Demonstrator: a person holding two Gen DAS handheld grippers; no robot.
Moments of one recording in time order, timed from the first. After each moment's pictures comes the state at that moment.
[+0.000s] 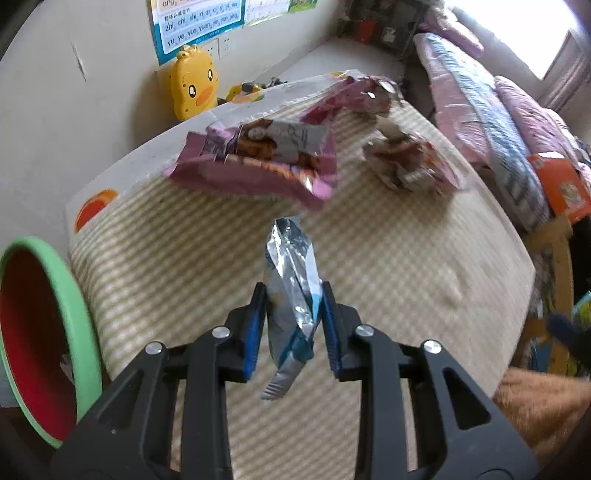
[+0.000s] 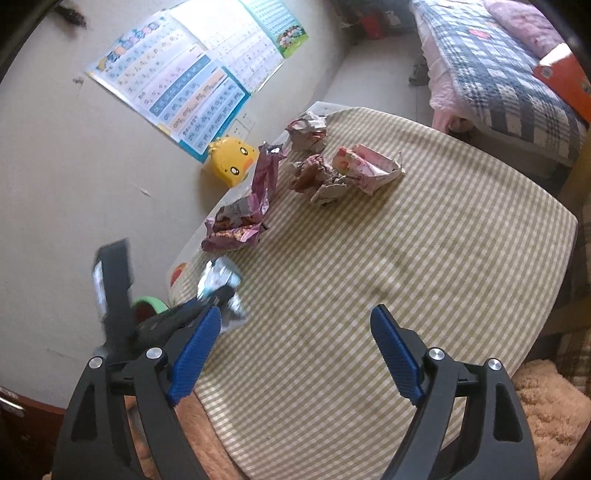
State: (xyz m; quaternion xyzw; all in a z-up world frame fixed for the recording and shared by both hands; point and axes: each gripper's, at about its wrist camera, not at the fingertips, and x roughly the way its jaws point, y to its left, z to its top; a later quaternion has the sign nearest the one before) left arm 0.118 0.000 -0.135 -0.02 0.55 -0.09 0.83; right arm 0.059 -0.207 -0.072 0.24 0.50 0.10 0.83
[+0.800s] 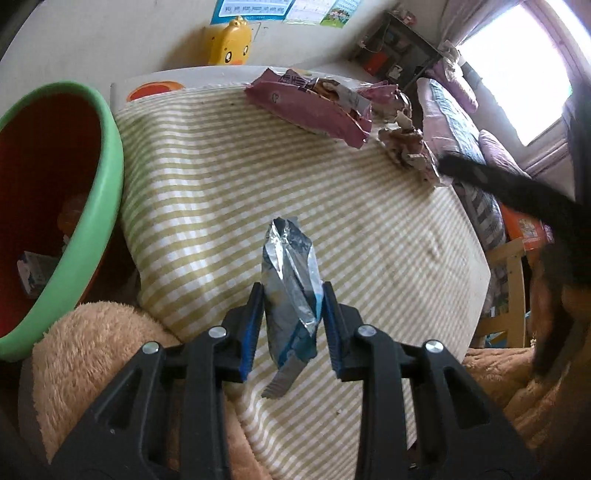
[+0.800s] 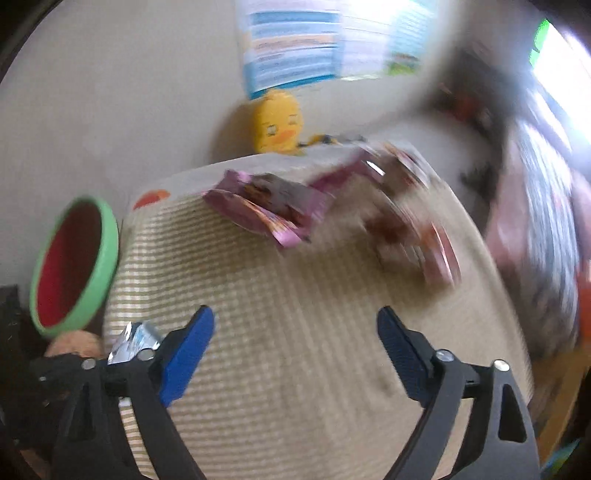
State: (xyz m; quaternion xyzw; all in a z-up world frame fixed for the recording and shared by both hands) left arm 0.030 0.079 -0.162 -0.18 0.53 -0.11 0.82; right arm 0.128 -0.066 -0.088 -0.12 0.48 0.16 0.85
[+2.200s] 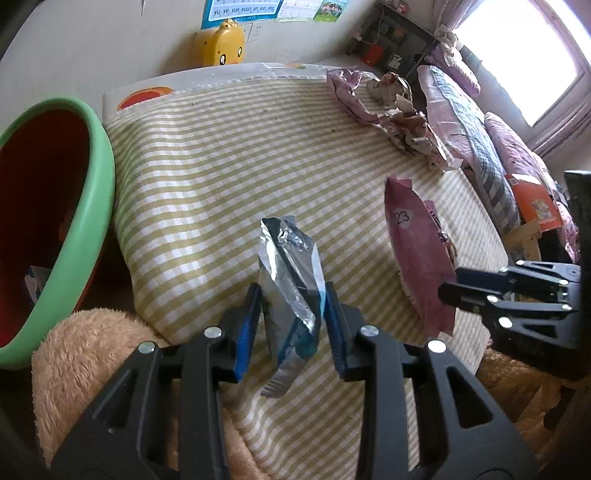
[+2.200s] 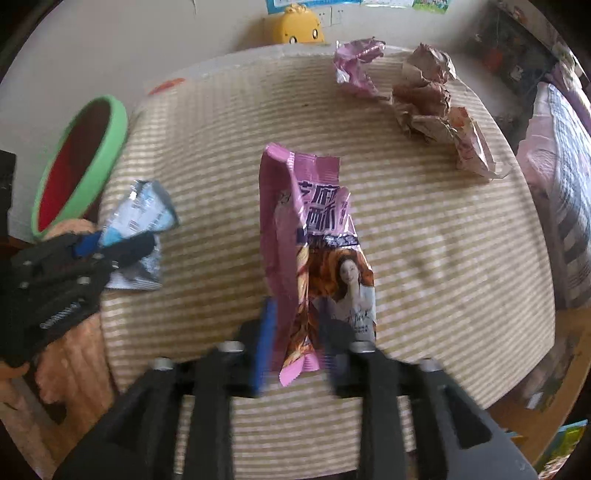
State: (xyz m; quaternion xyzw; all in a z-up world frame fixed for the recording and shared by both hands) left arm 0.035 0.059 -0.168 -0.13 0.54 -0.10 0.83; right arm 0.065 -0.099 -0.146 -0.09 0.60 0.18 0.78
